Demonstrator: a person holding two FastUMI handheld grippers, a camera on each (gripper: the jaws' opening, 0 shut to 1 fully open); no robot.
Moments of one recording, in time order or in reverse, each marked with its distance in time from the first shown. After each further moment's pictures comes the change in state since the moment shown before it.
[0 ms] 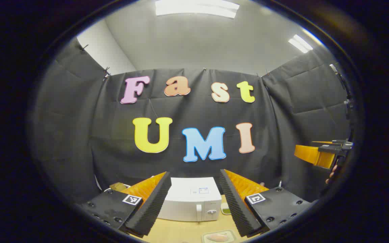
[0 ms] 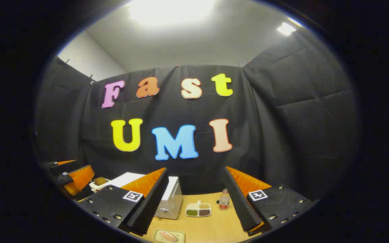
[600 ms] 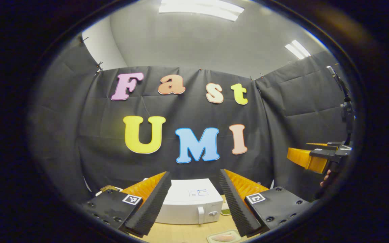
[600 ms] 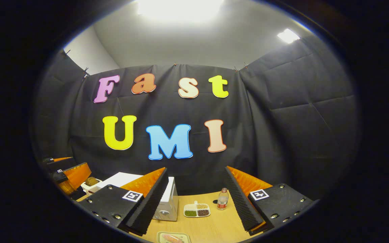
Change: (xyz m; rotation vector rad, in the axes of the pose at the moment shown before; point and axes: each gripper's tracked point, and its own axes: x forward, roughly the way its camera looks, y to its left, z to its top) left arm 0.028 0.040 -0.002 -0.015 -0.026 -0.097; right arm 0.005 0.049 0.001 -0.017 -0.041 -0.071
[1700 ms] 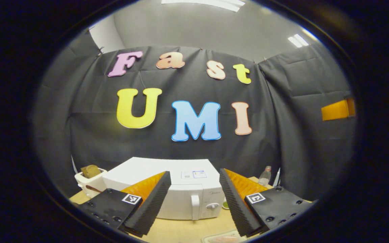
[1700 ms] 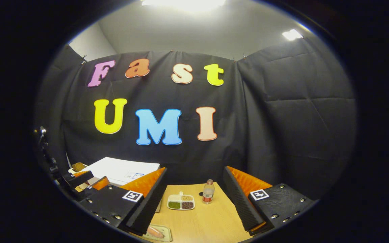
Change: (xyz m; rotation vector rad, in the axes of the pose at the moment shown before) left arm 0.087 -0.026 -0.185 0.013 0.098 0.025; right arm 0.013 -0.063 -0.053 -0.072 0.124 -0.060
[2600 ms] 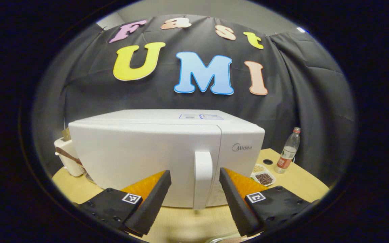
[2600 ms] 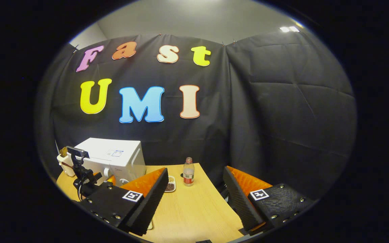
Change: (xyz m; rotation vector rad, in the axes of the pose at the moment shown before) left arm 0.111 -0.003 -0.211 -0.067 0.257 0.036; right arm -0.013 -0.056 -0.062 -0.019 0.165 -0.095
